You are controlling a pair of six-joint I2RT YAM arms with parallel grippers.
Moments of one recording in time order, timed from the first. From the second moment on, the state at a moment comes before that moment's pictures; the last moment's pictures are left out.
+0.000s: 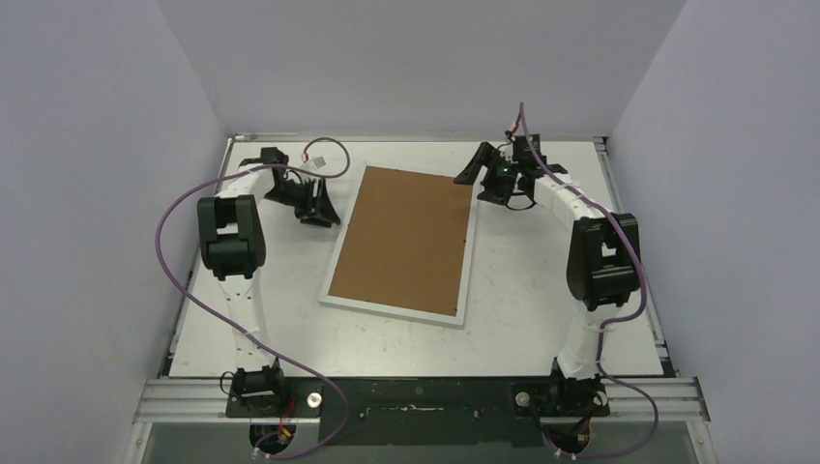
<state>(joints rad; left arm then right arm) 0.05 2.27 1.73 -0.92 0.84 0.17 0.18 1.89 1.45 -0.30 -0.45 0.63</state>
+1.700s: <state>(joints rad) -0.05 2.37 1.85 -0.83 0.82 0.10 0.16 1.86 1.09 -0.11 -0.43 0.68</state>
